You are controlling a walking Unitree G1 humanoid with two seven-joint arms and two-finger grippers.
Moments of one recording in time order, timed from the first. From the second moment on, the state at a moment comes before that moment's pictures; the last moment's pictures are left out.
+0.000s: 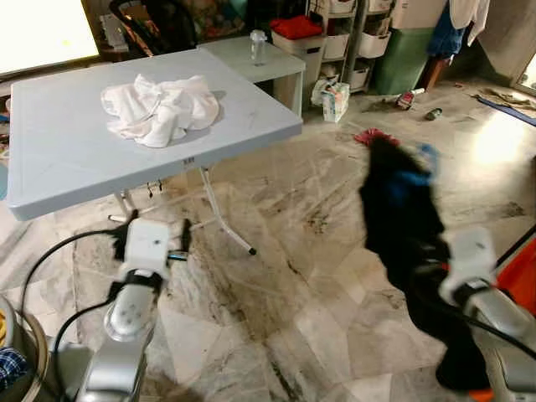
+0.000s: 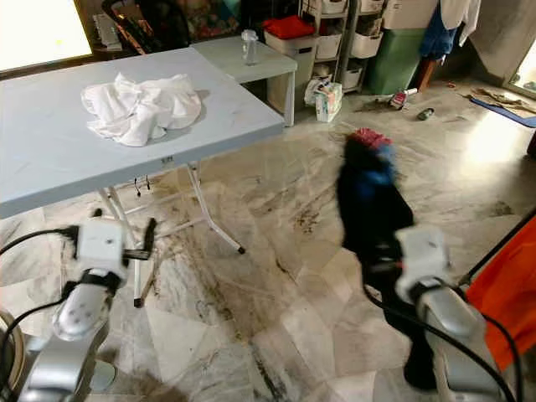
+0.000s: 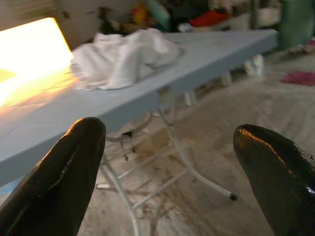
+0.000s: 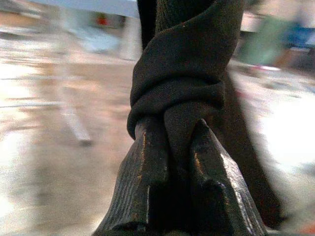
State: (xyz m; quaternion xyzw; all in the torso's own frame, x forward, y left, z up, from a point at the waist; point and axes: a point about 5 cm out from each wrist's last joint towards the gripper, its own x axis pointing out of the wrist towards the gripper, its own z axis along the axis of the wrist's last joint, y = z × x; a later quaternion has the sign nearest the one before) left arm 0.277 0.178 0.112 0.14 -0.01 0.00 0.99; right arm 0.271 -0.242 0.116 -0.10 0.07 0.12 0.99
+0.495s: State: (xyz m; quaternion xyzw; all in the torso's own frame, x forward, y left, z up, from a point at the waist) left arm 0.283 0.162 0.117 0.15 -0.01 -0.06 0.99; right arm 0.286 -0.204 0.135 -0.07 0.04 0.26 0.96
